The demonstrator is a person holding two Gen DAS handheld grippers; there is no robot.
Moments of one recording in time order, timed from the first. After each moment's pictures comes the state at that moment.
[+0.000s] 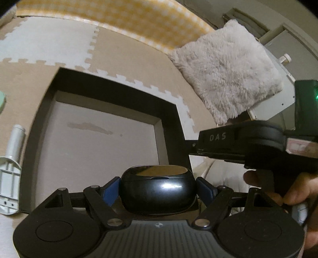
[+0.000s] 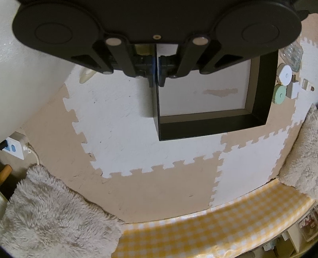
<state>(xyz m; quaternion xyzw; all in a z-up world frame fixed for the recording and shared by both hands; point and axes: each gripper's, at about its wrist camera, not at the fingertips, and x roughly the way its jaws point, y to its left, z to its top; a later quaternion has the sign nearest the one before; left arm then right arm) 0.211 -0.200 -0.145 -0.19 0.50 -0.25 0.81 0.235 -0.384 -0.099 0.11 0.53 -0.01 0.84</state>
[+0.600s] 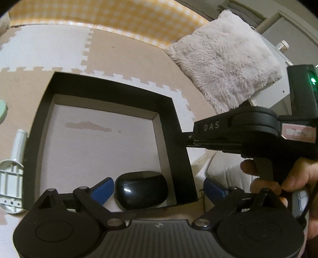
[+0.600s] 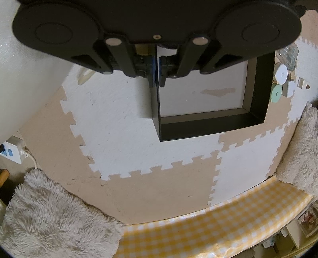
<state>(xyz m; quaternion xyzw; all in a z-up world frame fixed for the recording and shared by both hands) 0.202 -0.208 -0.135 -0.14 0.50 -0.25 0.82 0.233 -0.390 -0.101 0.13 0.53 0.00 0.84</state>
